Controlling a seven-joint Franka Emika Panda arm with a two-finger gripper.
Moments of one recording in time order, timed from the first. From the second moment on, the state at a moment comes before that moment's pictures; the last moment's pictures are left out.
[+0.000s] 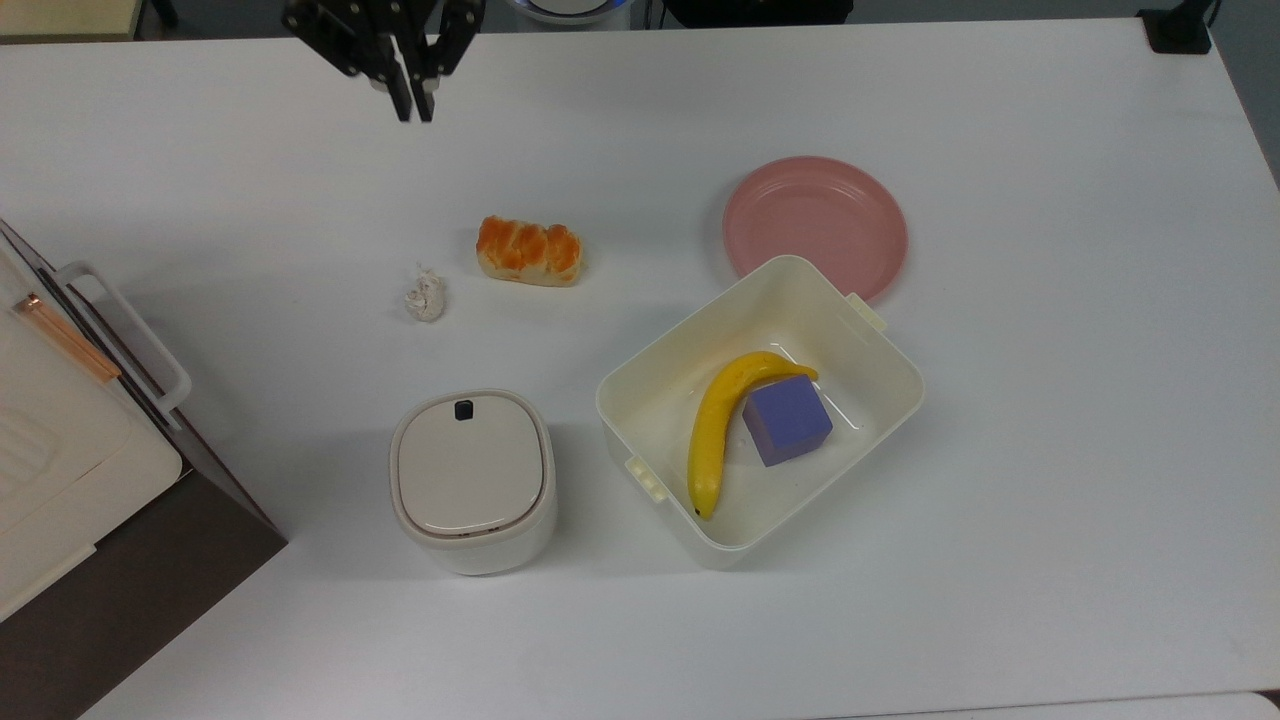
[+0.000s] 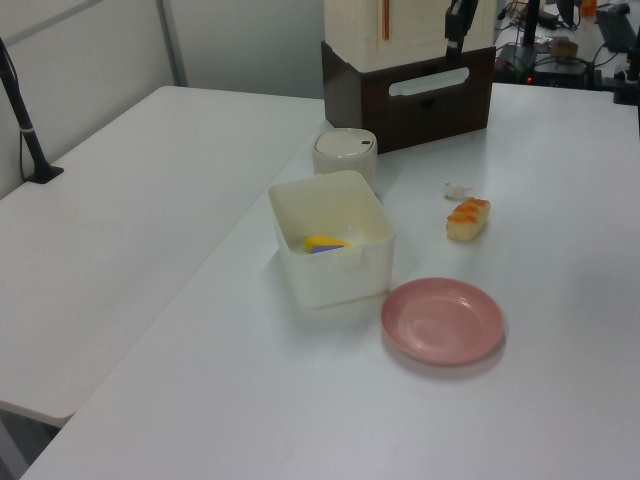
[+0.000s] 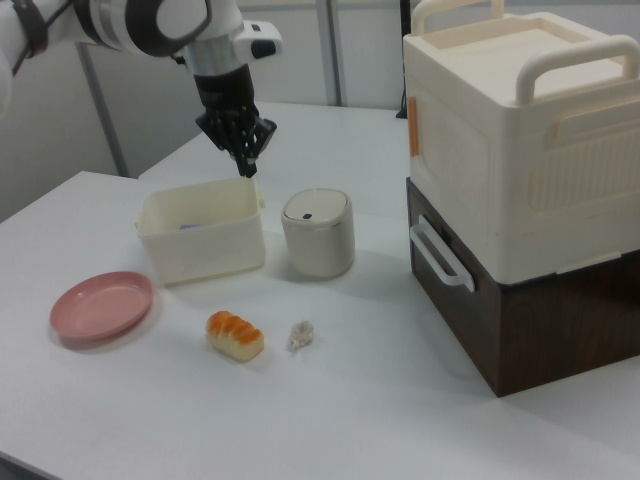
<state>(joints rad) -0.12 0.13 0.00 -1.45 0.05 1.71 -0.12</state>
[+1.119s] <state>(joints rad) -0.07 0.49 0.04 -1.24 -0.11 1.99 0.24</state>
